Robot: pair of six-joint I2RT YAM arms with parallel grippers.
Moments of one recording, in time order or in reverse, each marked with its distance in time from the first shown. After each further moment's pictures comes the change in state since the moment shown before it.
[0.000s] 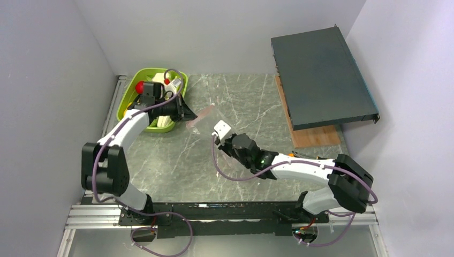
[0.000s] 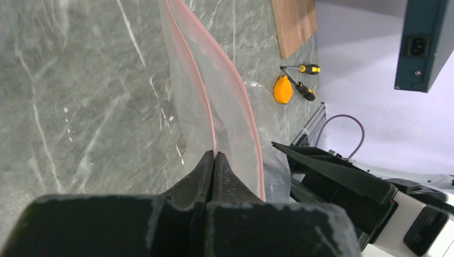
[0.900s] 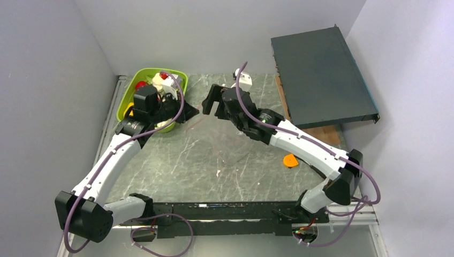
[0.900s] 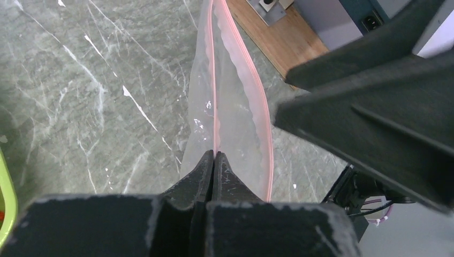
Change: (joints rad) left arm -0.169 -0.436 -0.085 0.106 -0.297 0.171; right arm -0.085 0.121 0.814 -0.795 0.125 1.015
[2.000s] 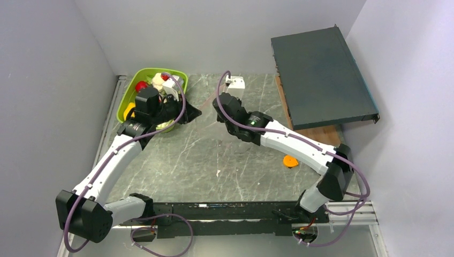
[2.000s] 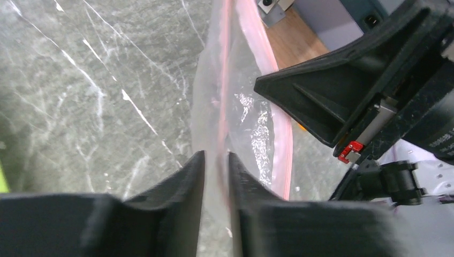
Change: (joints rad) left arm -0.018 -0.007 -0.033 0.051 -0.016 0.007; right arm 0.005 0.108 0.008 -0.044 0.210 -0.145
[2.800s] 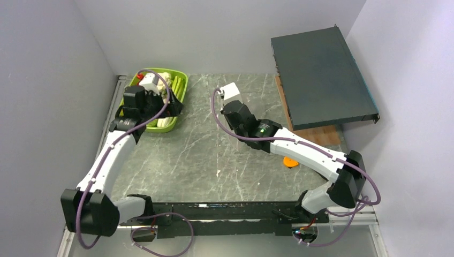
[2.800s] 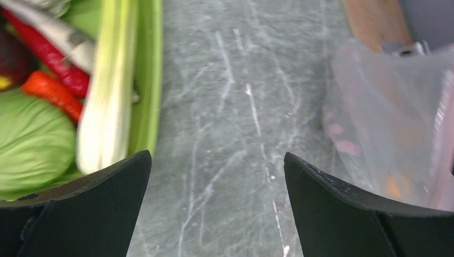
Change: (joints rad) left arm 0.161 0.016 -0.003 -0.087 -0.257 -0.010; right arm -0.010 -0.142 -0.197 0.079 -0.019 -0.536
